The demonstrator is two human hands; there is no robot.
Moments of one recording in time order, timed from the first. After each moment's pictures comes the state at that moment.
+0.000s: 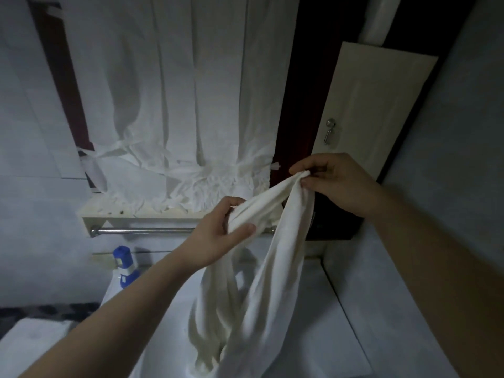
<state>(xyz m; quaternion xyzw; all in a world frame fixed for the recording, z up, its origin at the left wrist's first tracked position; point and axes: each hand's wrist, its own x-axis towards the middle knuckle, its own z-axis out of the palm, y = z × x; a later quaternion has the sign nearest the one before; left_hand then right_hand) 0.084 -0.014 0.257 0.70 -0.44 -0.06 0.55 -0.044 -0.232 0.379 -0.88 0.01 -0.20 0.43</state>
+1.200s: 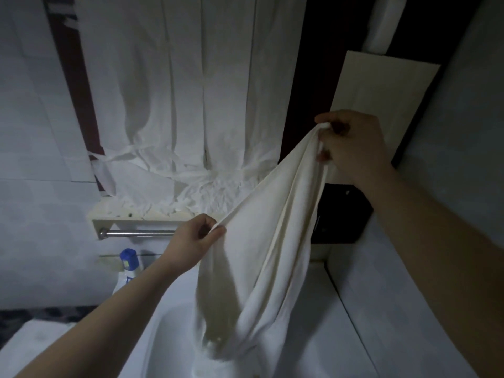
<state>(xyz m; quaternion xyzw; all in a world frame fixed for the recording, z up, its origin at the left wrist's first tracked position) 0.130 0.019 0.216 0.80 -0.30 -0.04 0.52 -0.018 -0.221 0.421 -0.81 0.14 -0.43 0.38</state>
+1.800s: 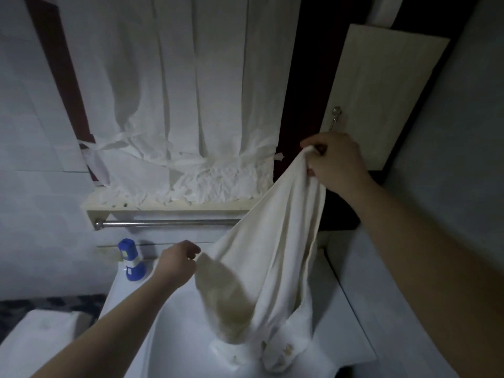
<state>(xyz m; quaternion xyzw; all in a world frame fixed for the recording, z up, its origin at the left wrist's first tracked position) 0.141 0.035 0.138 0.92 -0.20 -0.09 0.32 -0.010 -0.226 0.370 -0.87 0.19 -0.33 0.30</state>
